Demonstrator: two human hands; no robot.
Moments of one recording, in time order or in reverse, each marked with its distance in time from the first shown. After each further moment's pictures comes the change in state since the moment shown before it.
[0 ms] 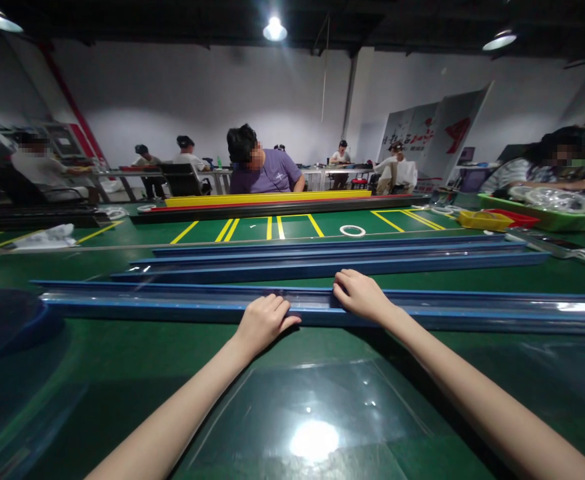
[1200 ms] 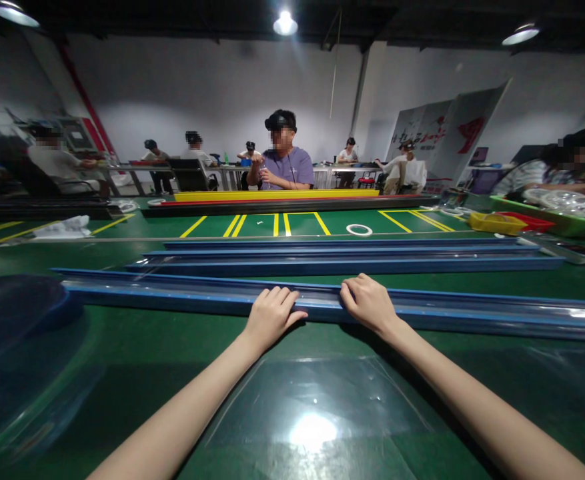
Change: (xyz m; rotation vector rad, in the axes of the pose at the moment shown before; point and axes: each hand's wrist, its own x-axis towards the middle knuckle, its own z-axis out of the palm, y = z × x) left_hand -0.001 0.005 -0.003 -0.005 -0.012 -0.106; right_hand -0.014 -0.015 0.009 -0.016 0.185 0.055
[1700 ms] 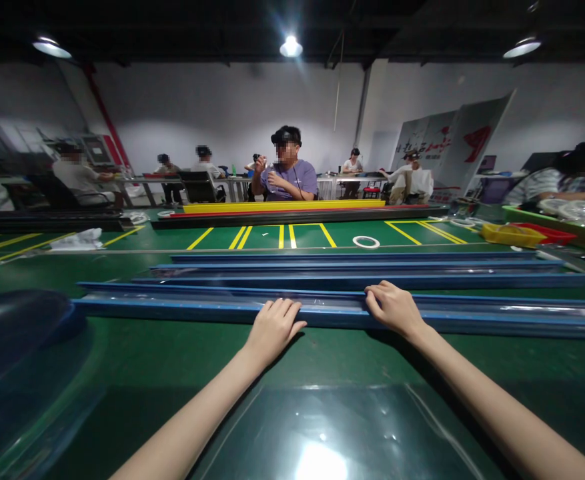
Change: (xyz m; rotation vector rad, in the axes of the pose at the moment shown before) left_hand 0.005 -0.009 0.003 0.010 -0.036 -0.020; right_hand 0.009 0.057 0.017 -0.014 0.032 -0.008
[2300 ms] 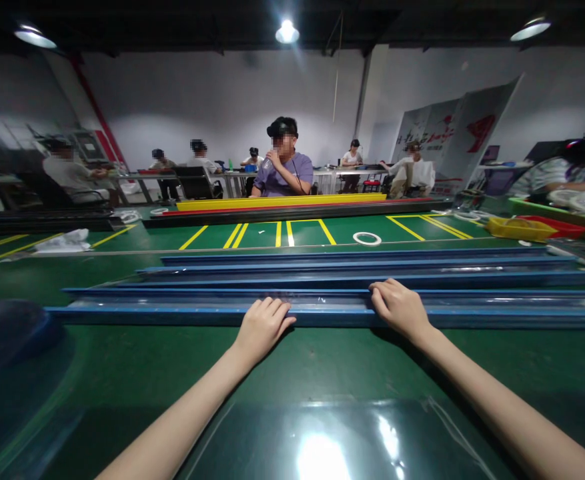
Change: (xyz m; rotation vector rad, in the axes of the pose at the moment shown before) left_hand 0.001 -0.022 0.017 0.035 0.040 0.026; right_hand 0.002 0.014 0.016 0.005 0.184 -0.025
